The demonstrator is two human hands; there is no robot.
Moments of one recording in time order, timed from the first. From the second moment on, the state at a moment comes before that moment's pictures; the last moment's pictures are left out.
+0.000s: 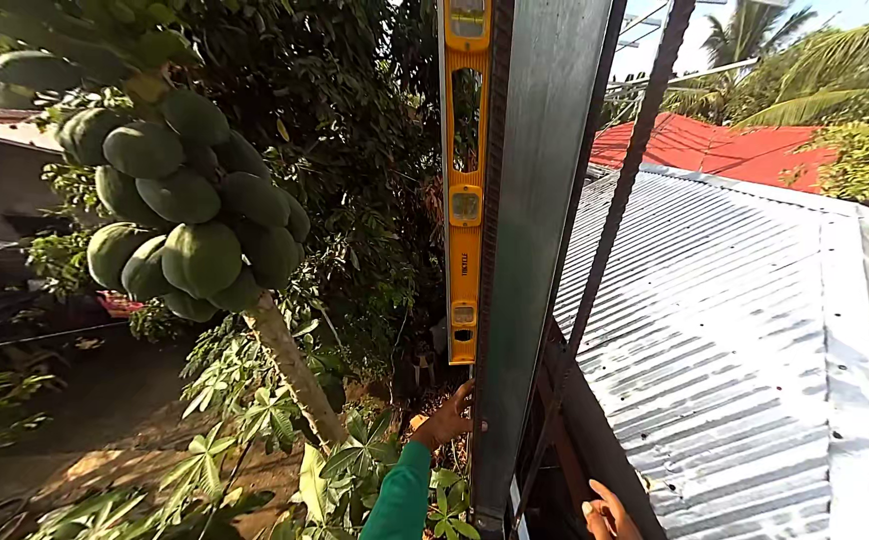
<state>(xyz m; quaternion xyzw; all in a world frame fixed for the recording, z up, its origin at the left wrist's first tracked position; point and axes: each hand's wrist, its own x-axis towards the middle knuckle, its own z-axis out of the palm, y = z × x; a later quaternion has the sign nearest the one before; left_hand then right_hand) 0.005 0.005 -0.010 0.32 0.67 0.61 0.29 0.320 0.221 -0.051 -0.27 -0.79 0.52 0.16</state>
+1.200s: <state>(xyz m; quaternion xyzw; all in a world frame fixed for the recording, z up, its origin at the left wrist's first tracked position) 0.002 -0.012 -0.017 0.31 0.74 0.55 0.23 0.531 0.170 -0.196 -0.53 -0.67 0.52 -0.05</state>
